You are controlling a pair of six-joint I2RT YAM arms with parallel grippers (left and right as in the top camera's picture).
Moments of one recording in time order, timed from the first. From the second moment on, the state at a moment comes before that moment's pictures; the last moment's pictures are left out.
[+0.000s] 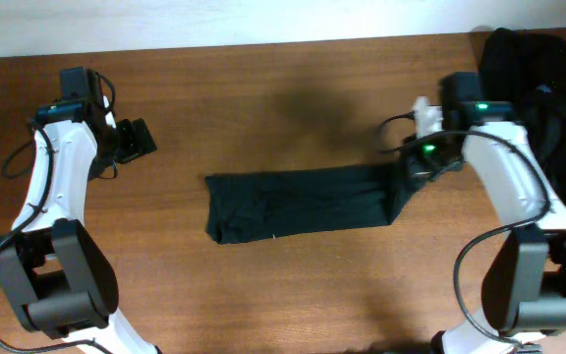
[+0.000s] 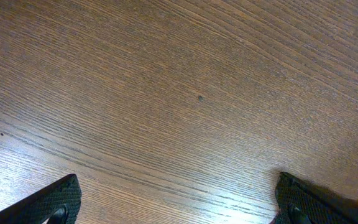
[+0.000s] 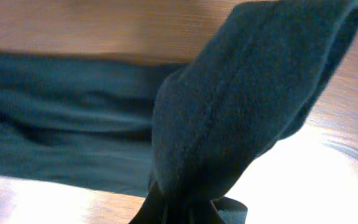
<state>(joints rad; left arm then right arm) 0.15 1.93 1.60 -0.96 0.00 -0.25 -0.01 1.77 1.39 -0.99 -0.18 -0.07</state>
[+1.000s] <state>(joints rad) 0.15 1.93 1.60 -0.96 0.00 -0.25 0.51 1.77 1.52 -0.92 -0.20 0.24</state>
